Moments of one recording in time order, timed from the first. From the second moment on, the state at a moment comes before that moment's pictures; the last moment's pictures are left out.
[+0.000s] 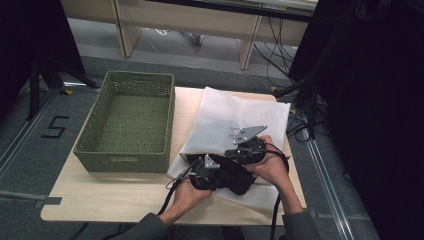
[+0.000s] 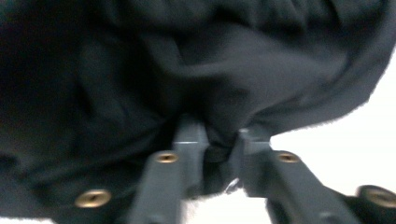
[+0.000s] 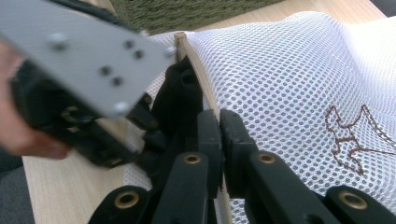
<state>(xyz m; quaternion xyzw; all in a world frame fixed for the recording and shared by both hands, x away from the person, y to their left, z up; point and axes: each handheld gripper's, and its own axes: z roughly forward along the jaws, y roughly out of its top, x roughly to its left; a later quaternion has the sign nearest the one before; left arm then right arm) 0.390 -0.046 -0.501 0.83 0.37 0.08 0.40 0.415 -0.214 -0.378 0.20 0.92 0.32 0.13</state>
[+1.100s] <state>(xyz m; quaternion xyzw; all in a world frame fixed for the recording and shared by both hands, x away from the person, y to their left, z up) 0.375 -0.015 -0.478 0.84 0.37 0.09 0.39 0.416 -0.220 -0.379 0.21 0.92 0.32 0.12</state>
